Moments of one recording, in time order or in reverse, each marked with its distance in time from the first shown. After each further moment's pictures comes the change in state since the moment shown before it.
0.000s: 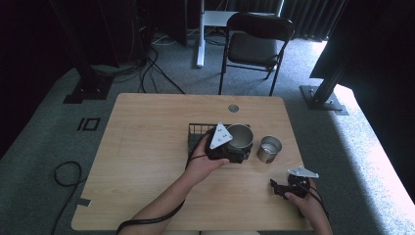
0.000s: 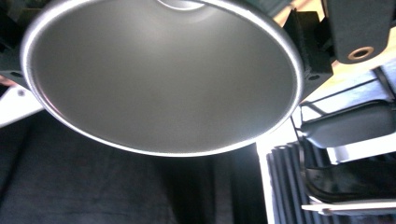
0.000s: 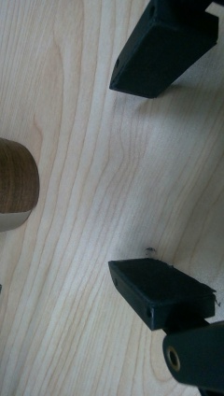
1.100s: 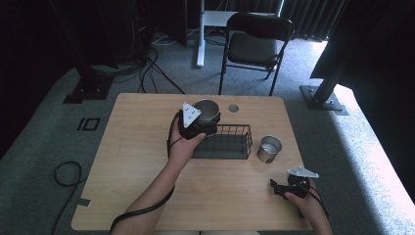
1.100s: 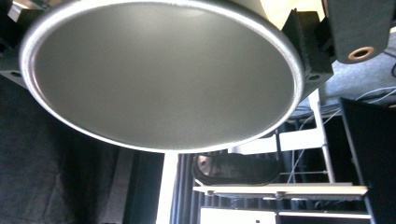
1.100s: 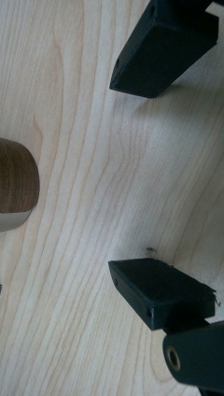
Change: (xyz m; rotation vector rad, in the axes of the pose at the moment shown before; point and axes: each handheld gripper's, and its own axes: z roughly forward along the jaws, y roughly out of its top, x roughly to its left) left arm 0.079 -0.002 -0.025 -0.068 0.364 -0.122; right arm 0.000 0.000 0.000 0.000 0.001 0.000
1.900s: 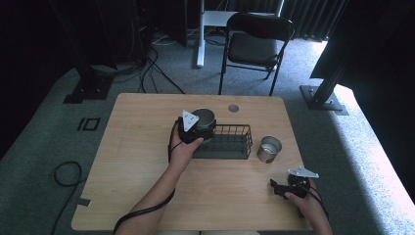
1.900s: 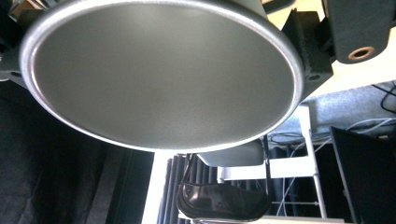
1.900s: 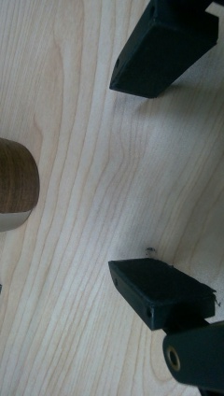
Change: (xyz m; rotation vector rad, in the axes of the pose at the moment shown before) left arm 0.013 -0.046 0.018 0.086 0.042 -0.036; right arm 0.000 0.000 0.000 0.000 0.000 -0.001
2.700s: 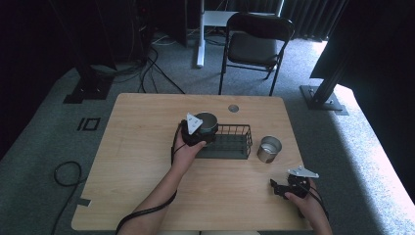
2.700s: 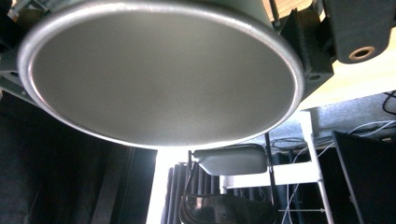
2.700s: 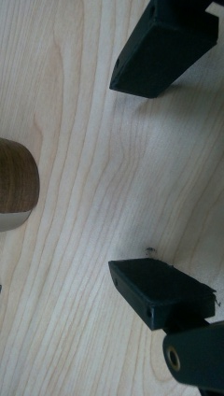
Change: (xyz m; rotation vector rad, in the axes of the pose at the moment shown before) left arm -0.006 -0.014 0.008 0.037 0.000 0.038; right arm 0.000 0.000 0.000 0.000 0.000 0.000
